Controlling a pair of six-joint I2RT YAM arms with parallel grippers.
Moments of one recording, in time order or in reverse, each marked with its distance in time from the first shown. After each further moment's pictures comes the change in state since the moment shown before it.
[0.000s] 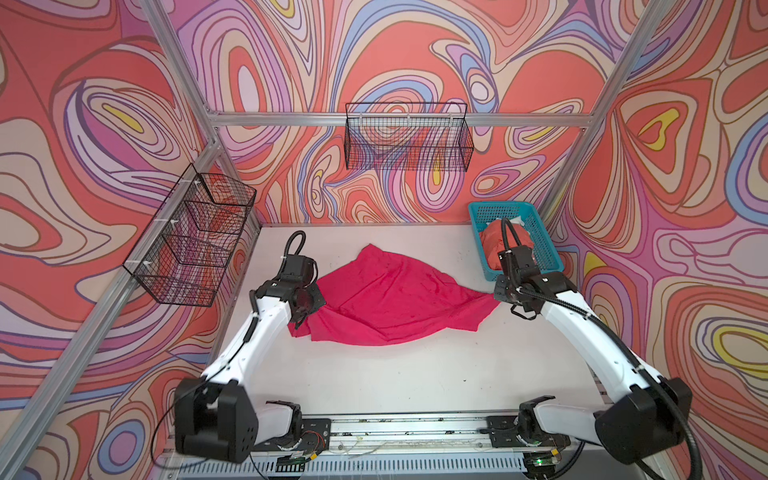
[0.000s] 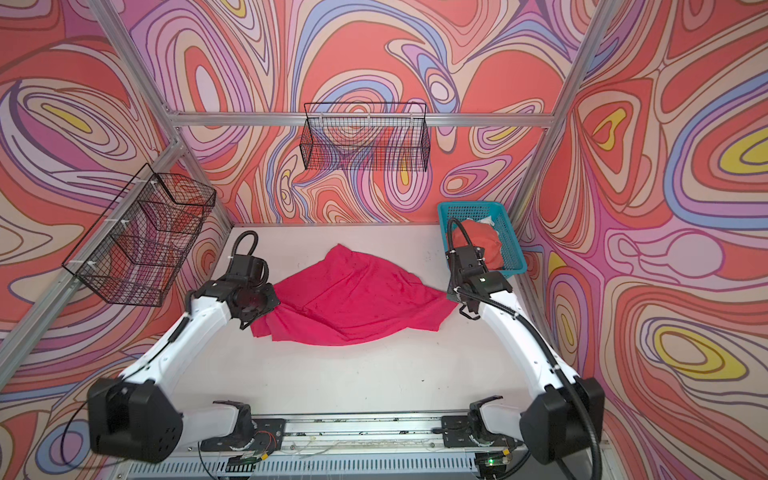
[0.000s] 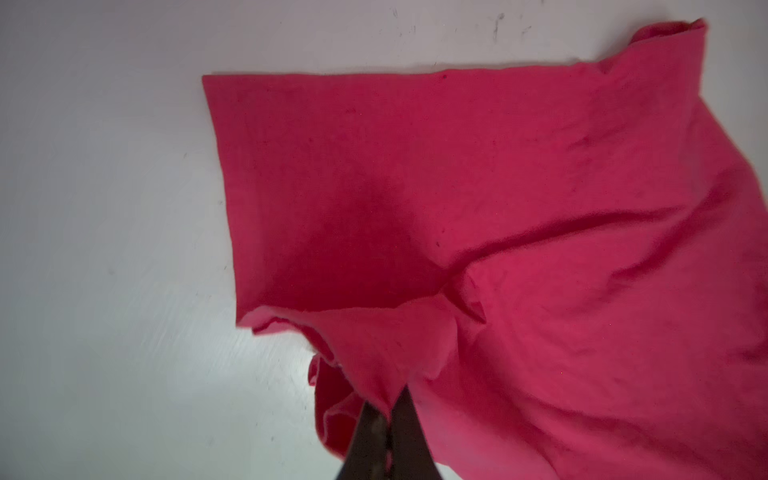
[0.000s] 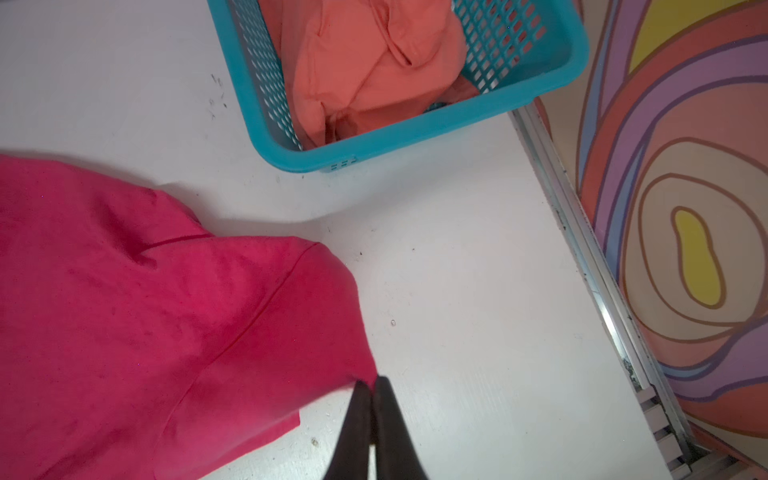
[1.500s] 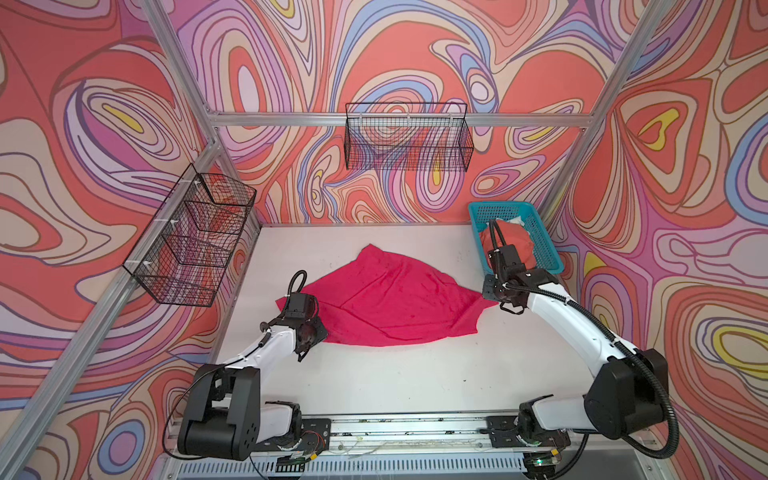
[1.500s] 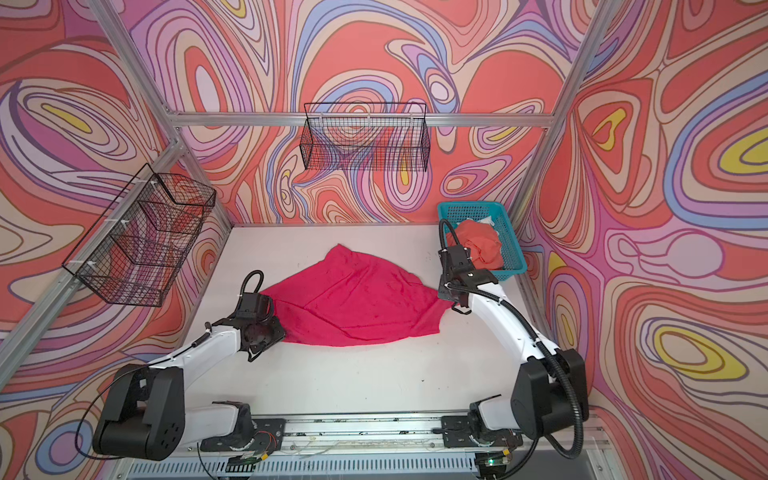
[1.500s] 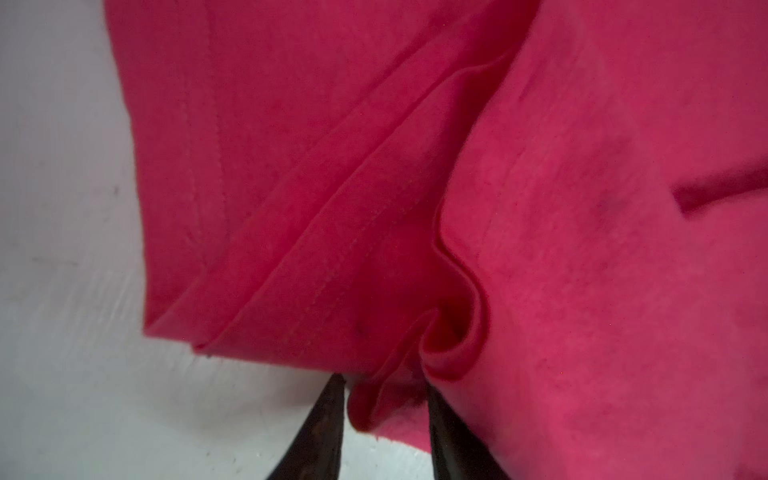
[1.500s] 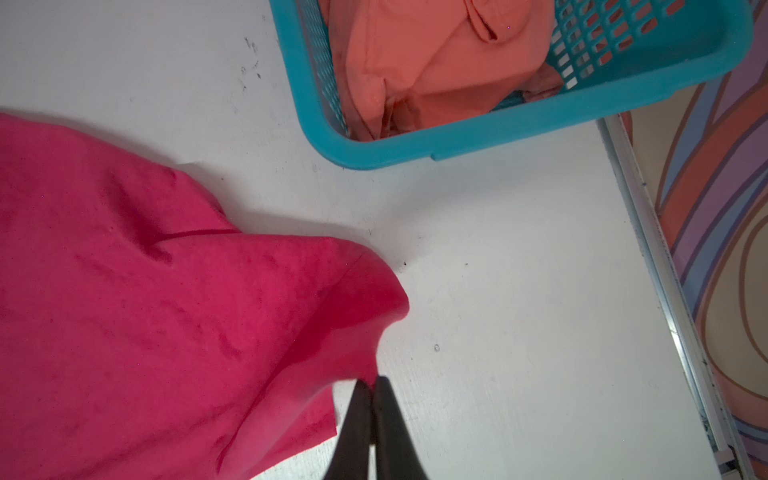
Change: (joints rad) left arm 0.038 -0.107 -0.460 0.367 0.098 -0.044; right arm 0.000 0.062 -0.033 0.116 -0.080 -0.040
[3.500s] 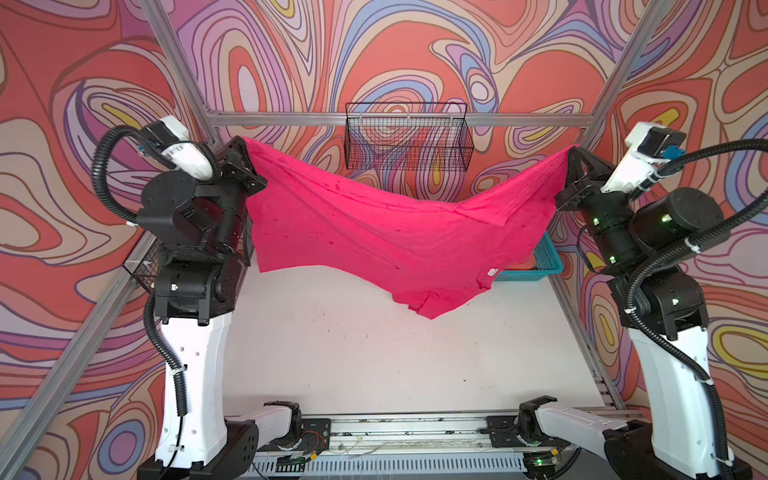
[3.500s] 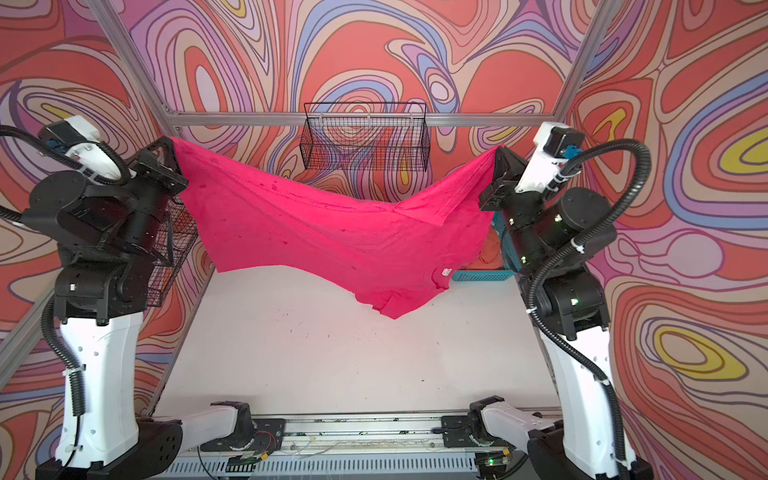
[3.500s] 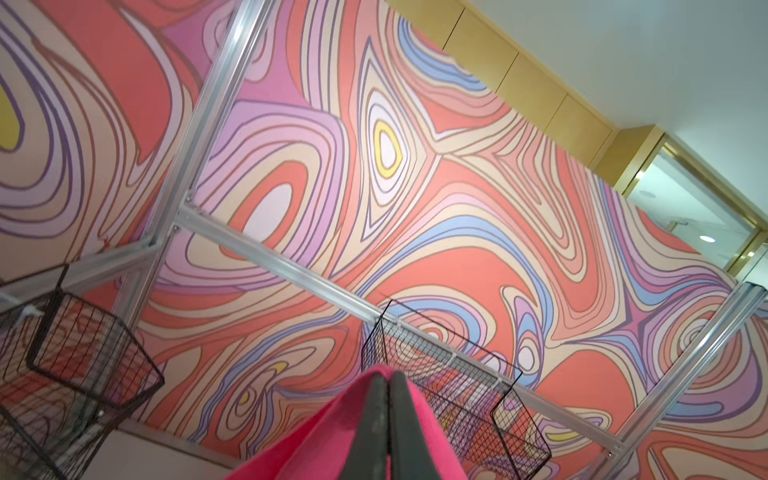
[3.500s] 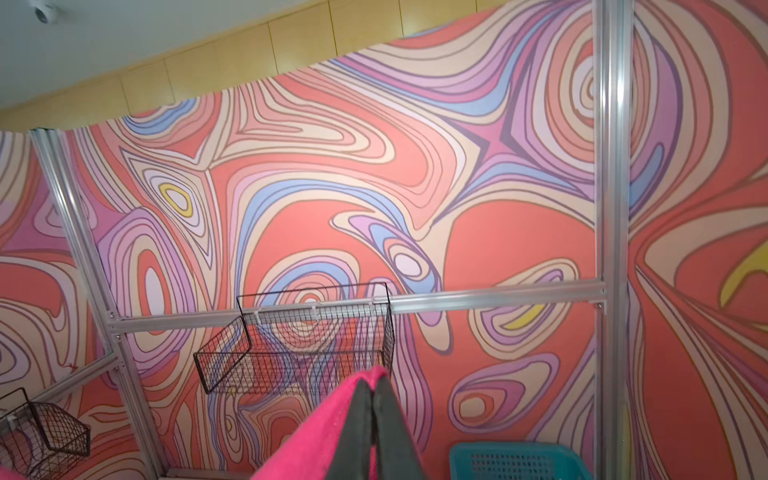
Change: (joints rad) left arm 0.035 -0.052 1.438 -0.023 -0.118 0.162; right arm 0.000 -0.189 0.808 0.404 -0.205 -0.333
